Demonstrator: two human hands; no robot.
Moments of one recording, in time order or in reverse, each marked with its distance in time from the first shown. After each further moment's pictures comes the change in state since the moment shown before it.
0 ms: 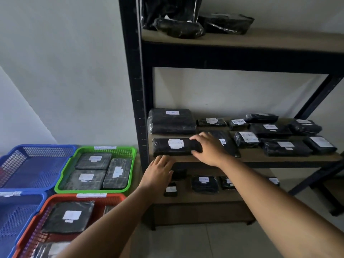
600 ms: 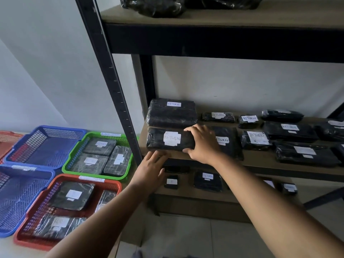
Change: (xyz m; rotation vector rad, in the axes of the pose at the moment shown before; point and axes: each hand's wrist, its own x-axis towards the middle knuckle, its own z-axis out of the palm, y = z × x) left_hand 0.002 0.016 0.017 0.070 0.041 -0.134; right_hand 0.028 0.020 0.017 0.076 0.033 -0.140
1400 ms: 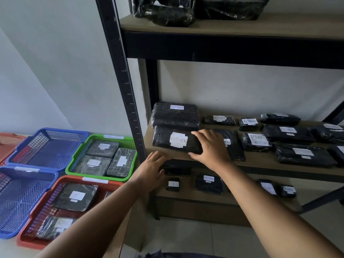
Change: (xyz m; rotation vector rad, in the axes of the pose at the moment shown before) left_hand -0.007 -0.015 -0.025 -0.220 -0.114 0.023; right_hand -0.029 -0.001 -0.002 -0.184 0.241 -0.096
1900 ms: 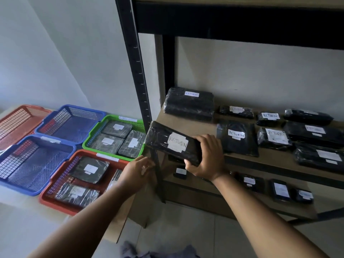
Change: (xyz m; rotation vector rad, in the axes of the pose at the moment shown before) left_hand -0.086 -0.021 0.012 -0.093 0.140 -0.382; right_hand -0.044 -0.039 0.023 0.421 0.216 -0.155
